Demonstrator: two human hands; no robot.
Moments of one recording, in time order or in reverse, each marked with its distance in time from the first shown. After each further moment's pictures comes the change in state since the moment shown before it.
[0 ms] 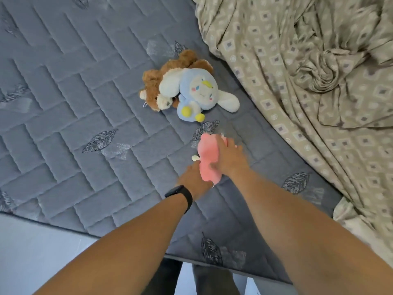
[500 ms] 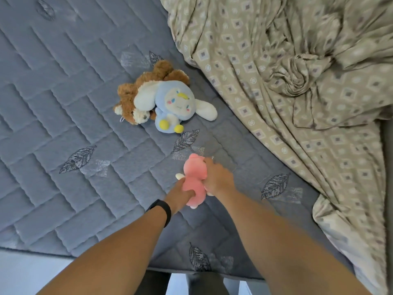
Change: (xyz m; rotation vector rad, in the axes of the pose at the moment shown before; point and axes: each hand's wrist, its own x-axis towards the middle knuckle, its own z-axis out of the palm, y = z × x) left_hand 0.028 -0.008 0.016 -0.327 -0.196 -0.146; right_hand -0.014 0.029 0.007 0.094 -0.009 0.020
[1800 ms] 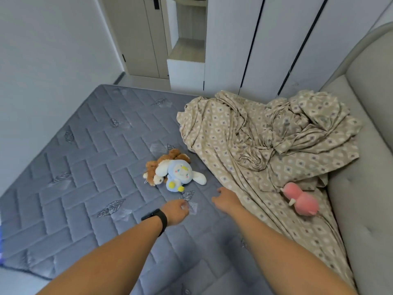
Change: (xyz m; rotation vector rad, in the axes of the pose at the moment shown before) left_hand -0.267 0.148 0.010 0.650 0.265 0.304; right_hand -0.204 0.000 -0.233 0.410 0.023 0.062
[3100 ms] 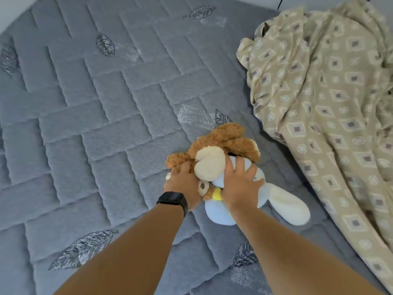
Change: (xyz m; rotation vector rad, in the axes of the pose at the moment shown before) left_hand 0.486 -0.297 -0.044 0.236 0.151 -0.077; right_hand 0.482 -0.121 0.275 -0.721 0.239 -0.143
